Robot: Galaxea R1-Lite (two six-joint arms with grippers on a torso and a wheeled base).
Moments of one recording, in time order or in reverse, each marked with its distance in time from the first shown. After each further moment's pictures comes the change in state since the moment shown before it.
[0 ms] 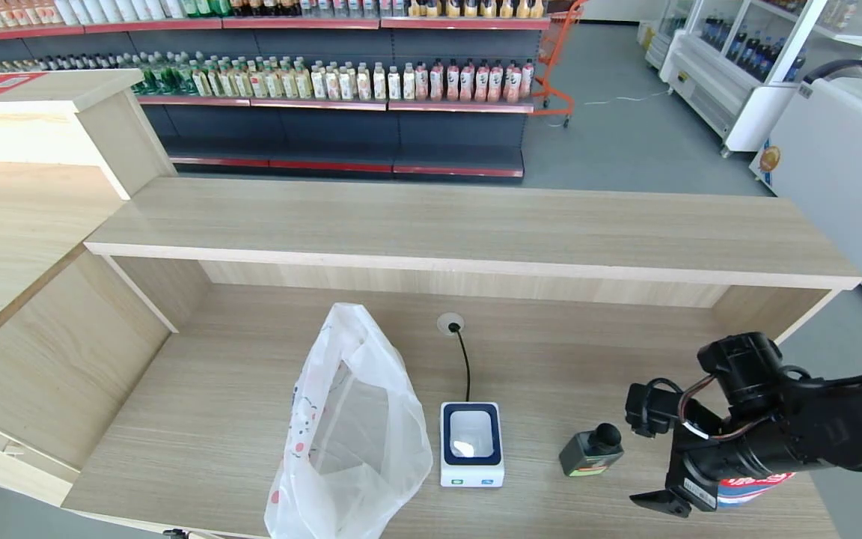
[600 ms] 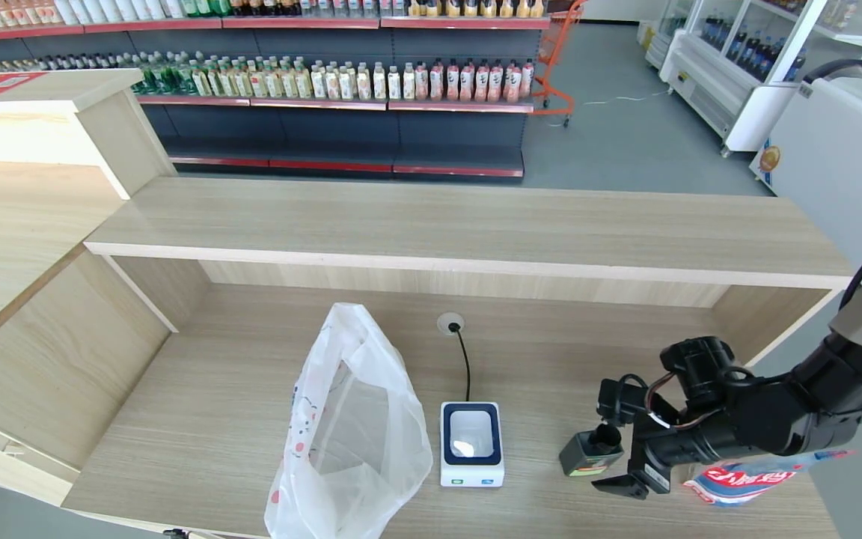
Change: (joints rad) left arm 0.000 0.000 0.000 0.000 0.000 0.000; right arm -0.006 0.220 -0.107 -0.128 0.168 -0.027
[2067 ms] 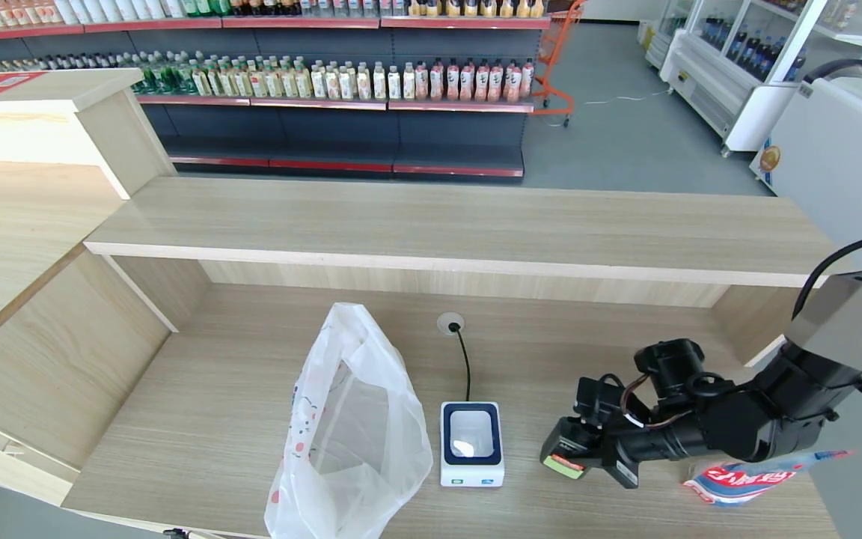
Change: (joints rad) left arm 0.000 0.000 0.000 0.000 0.000 0.001; right arm 0.060 0.055 -0.018 -0.122 0.093 0.047
